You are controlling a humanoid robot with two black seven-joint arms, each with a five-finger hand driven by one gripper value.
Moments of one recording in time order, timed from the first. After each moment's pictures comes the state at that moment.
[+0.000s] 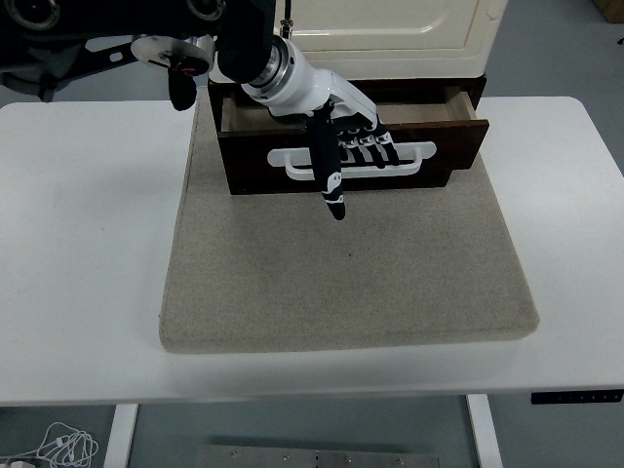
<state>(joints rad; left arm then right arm) -1.91 0.36 0.29 -1.28 0.21 -0.46 0.38 -0.03 0.00 0.13 0.15 -0.15 0.22 -0.01</state>
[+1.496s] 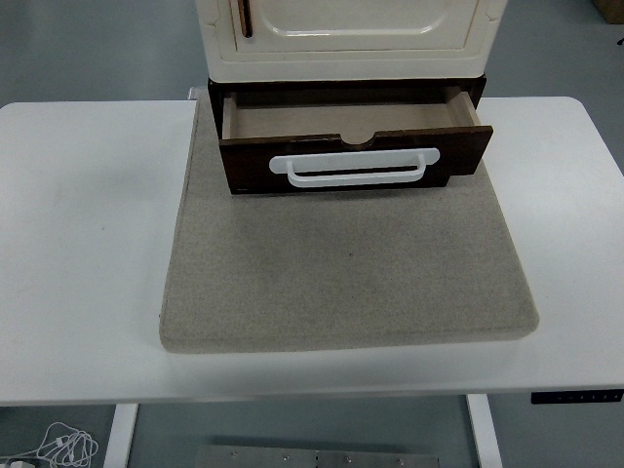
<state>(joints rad) -1.90 0.46 -0.49 -0.98 0.21 -0.45 0.21 -0.03 0.00 0.13 0.15 -0.15 0.22 -0.01</state>
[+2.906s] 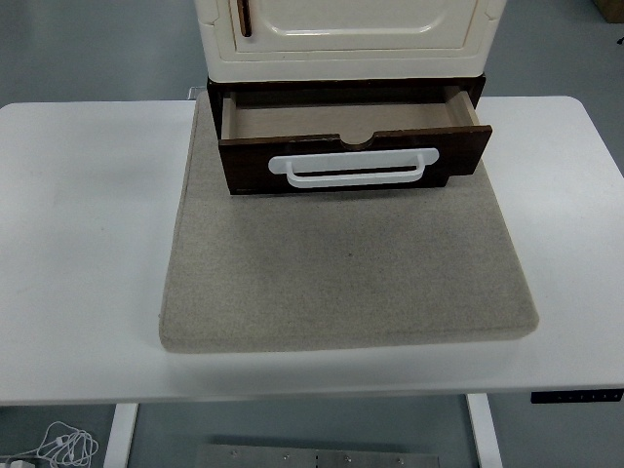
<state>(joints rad) -1.25 0.44 -0.70 -0.29 -0.39 -0.26 0.08 -0.04 0.00 0.13 0.15 -0.15 0.22 -0.01</state>
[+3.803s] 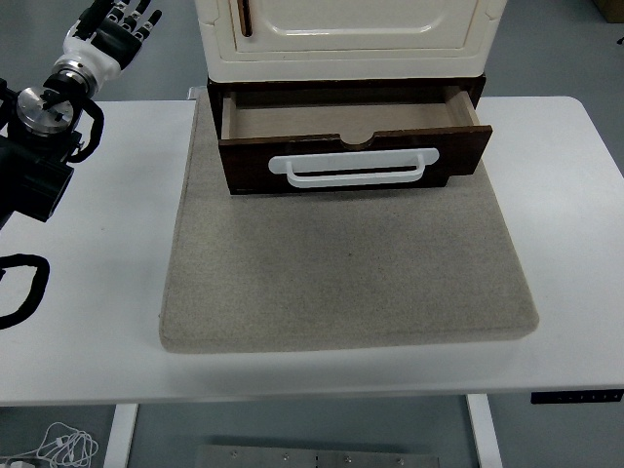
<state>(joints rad) -1.12 0.22 -0.88 -0.24 -0.39 -0.26 0.01 -0.05 0.00 0.13 0.15 -0.16 0.22 -0.01</state>
